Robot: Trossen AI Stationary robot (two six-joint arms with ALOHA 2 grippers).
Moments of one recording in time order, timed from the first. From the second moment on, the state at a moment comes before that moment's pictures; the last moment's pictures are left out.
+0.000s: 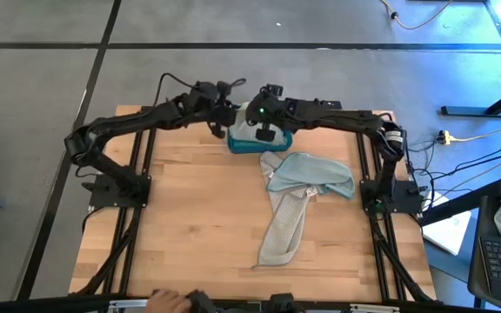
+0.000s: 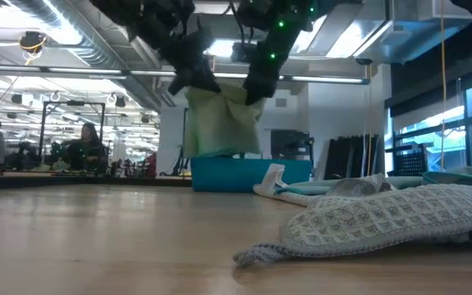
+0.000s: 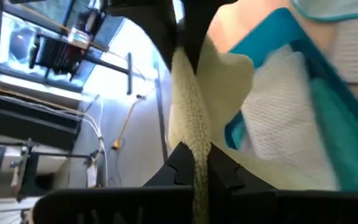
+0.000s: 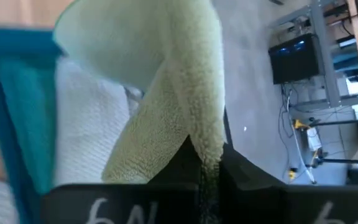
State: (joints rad) left arm 0.55 1.45 1.12 -0.16 -0.04 1.07; right arm -0.35 1.89 1.66 -0.60 0.53 -0.50
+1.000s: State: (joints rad) left arm 0.56 1.67 1.12 0.06 -0.02 1.18; right arm -0.56 1.89 1.66 -0.83 0.07 -0.67
